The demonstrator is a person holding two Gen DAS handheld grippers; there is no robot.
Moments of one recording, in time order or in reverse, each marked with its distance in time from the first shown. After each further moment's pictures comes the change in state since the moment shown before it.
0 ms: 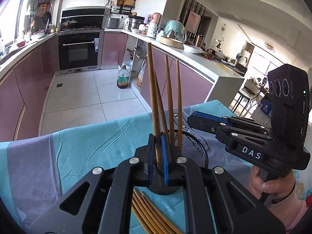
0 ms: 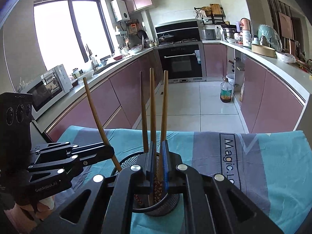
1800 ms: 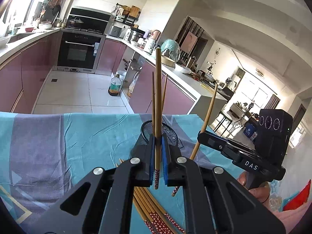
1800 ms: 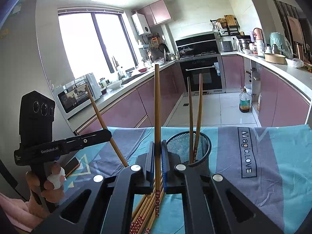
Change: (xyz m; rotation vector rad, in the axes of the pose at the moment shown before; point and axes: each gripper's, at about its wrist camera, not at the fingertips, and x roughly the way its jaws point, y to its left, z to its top) left arm -0.108 0.013 -0.050 -0.140 -0.134 -0.122; right arm -0.082 0.031 -0.038 -0.024 -0.112 0.169
